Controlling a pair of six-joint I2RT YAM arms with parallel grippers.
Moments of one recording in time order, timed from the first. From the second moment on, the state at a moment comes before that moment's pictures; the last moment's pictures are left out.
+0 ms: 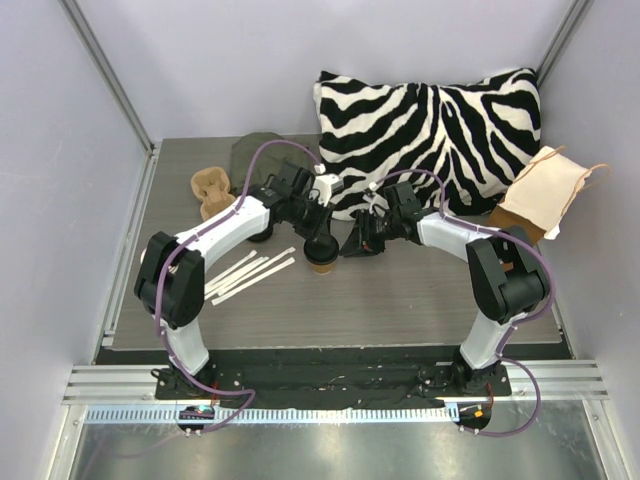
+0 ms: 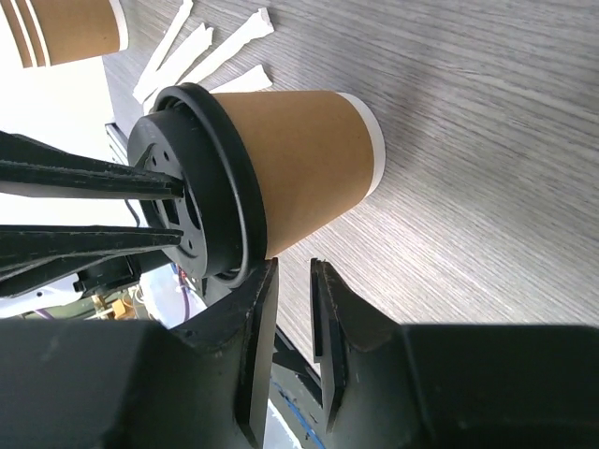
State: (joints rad) left arm -0.59 1.80 1.41 -0.55 0.45 -0.02; right arm 0.39 1.75 1.03 -0.19 -0.72 0.57
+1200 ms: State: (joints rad) left arm -0.60 1.73 1.50 -0.81 0.45 0.11; right arm 0.38 1.62 1.13 -0.23 -0.69 0.50
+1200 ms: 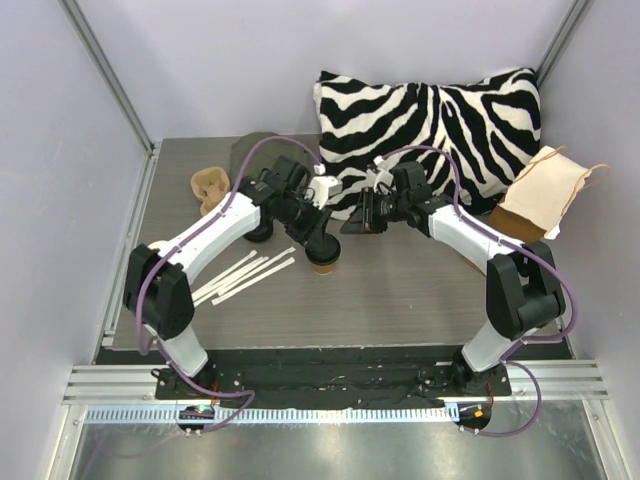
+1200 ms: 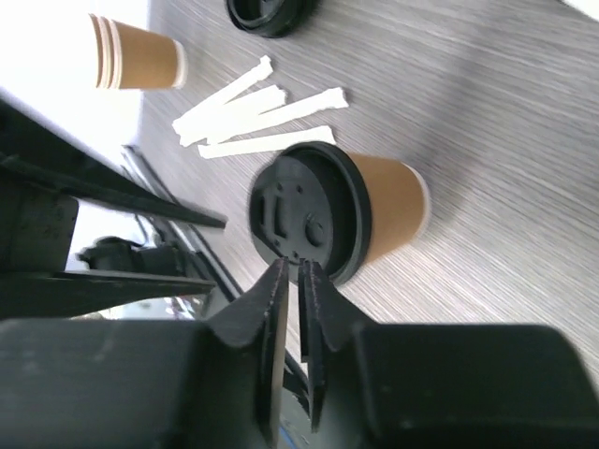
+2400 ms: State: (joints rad) left arm -0.36 1.89 1.20 -0.23 1.07 -0.62; right arm 0.41 1.81 1.01 0.20 -0.86 0.95
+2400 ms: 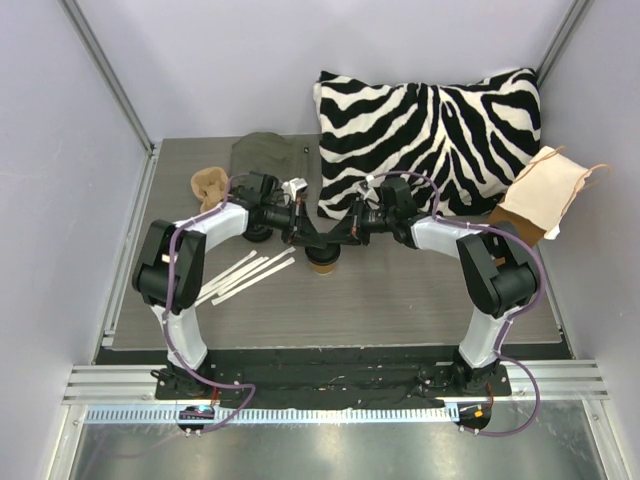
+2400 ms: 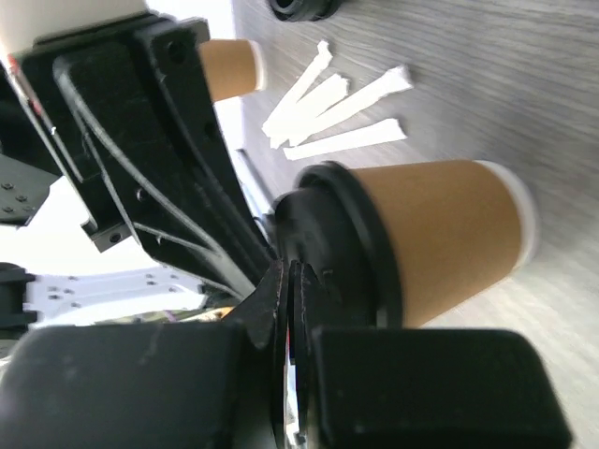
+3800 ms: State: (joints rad) left arm -0.32 1.59 1.18 -0.29 1.07 -0.55; right arm 0.41 1.65 1.13 0.15 -0.90 0.83
